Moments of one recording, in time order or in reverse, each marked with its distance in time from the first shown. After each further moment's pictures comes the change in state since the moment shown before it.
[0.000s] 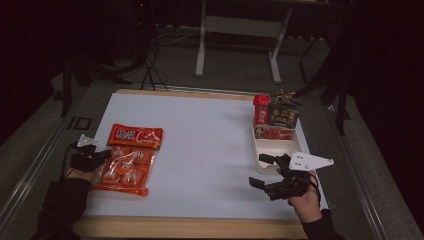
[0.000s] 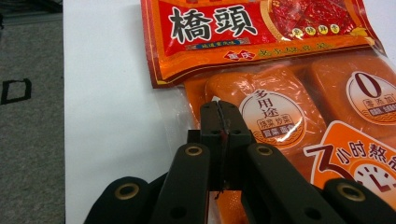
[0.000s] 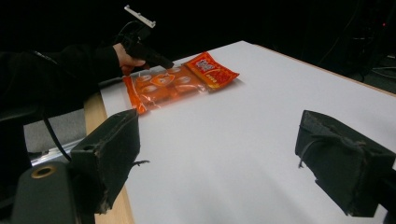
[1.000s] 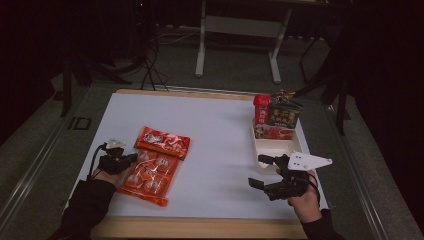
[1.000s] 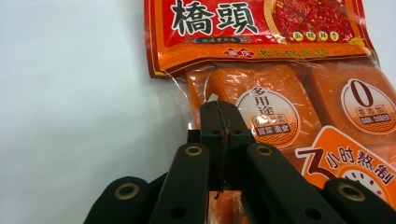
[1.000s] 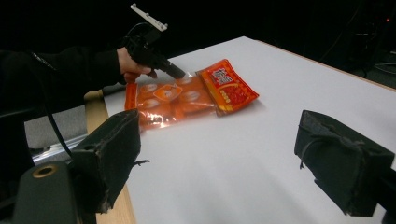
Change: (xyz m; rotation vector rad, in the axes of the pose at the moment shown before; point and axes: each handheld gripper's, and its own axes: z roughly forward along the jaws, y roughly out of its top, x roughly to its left) left arm -0.075 0.013 0.020 0.026 -0.151 0.036; right arm -0.001 0.000 0.001 0.016 0.004 0.003
